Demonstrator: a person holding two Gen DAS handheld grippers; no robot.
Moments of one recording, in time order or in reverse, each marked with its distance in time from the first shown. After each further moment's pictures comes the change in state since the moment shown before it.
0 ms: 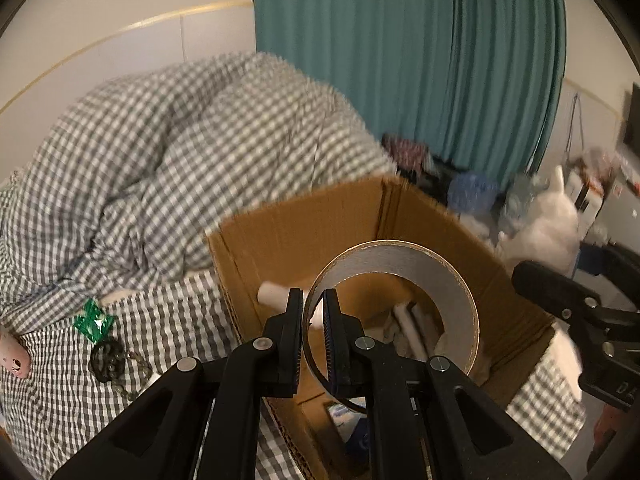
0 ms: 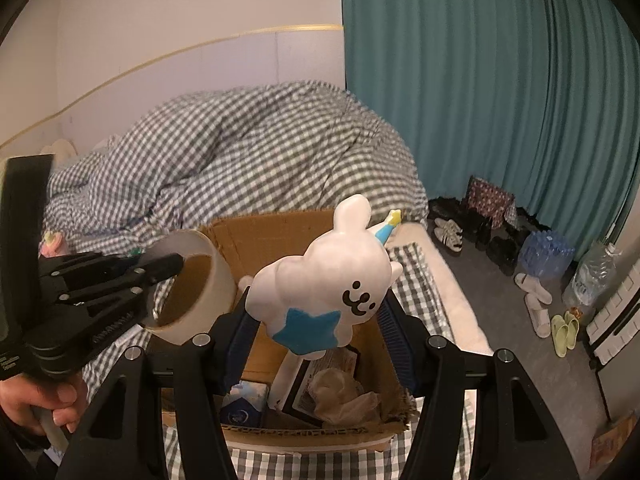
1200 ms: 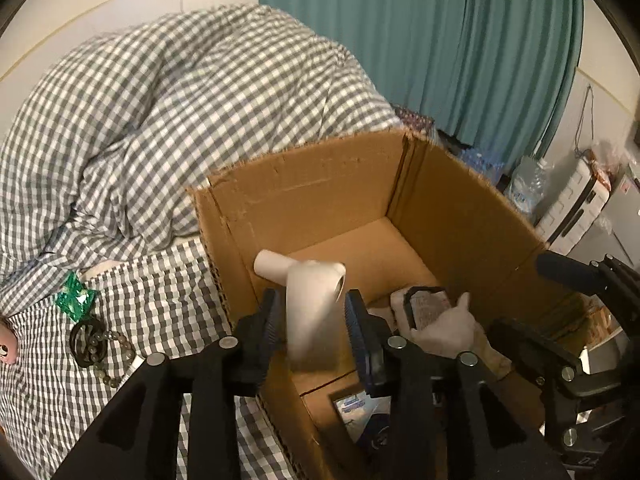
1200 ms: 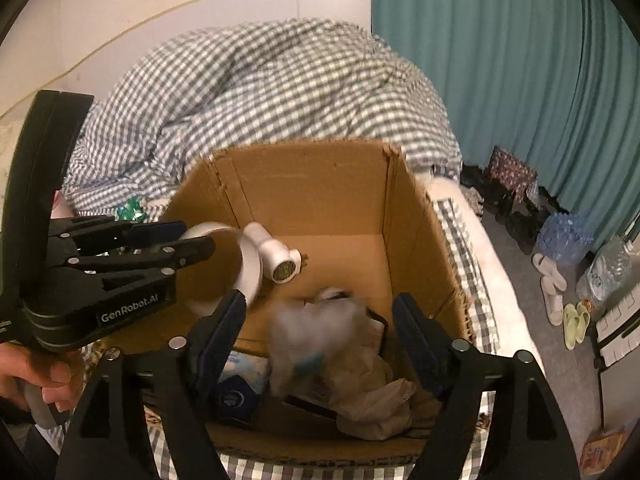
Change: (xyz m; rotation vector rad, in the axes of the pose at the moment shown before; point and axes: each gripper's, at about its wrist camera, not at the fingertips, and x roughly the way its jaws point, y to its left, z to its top) left arm 0.029 0.010 -0.006 -0.038 0.074 -0.023; right arm 0.053 0.019 -0.021 -0.059 0.123 0.043
